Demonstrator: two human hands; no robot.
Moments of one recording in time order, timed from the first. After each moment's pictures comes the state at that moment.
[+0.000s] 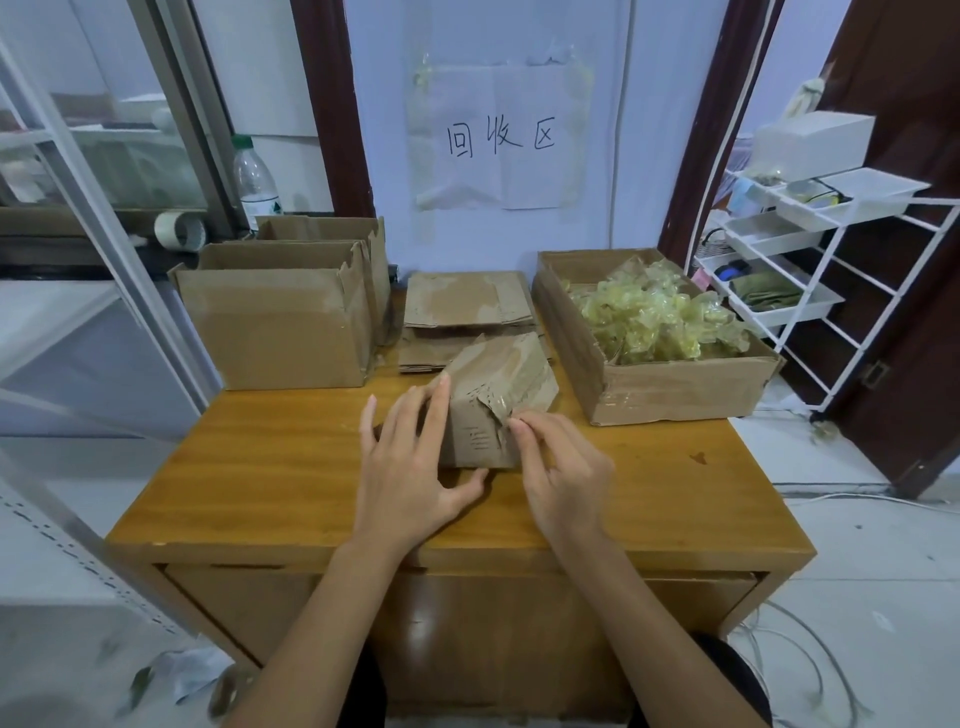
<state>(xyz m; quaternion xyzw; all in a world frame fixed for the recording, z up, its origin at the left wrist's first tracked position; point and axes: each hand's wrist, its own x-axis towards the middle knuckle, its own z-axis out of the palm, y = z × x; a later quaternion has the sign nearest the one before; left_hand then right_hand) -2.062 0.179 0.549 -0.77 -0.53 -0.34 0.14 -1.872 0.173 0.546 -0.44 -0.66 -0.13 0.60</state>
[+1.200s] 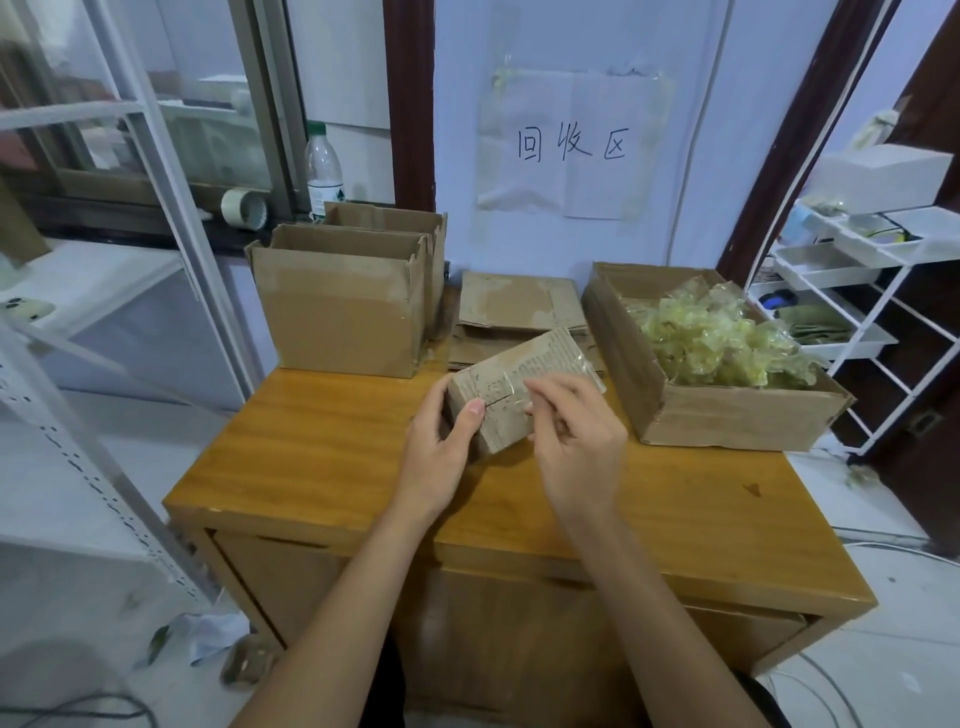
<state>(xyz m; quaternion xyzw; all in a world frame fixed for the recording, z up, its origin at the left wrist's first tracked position) -2.075 0.190 0.567 -0.55 -0.47 -0.58 -0.38 -1.922 0.182 0.595 -0.40 -0.68 -0.04 0.61</state>
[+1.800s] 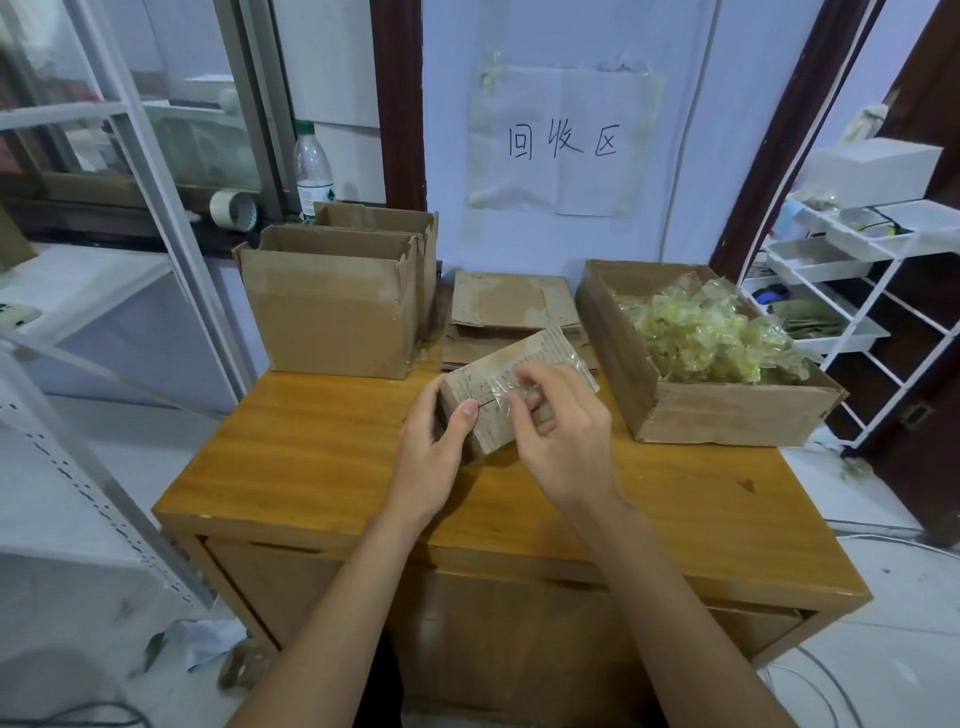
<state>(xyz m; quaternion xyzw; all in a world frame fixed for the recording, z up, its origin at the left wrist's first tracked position) -2.075 0.192 0.565 -0.56 -0.47 -0.58 -0.36 -1.914 0.191 0.602 -0.41 -0.73 -0.06 0.54</state>
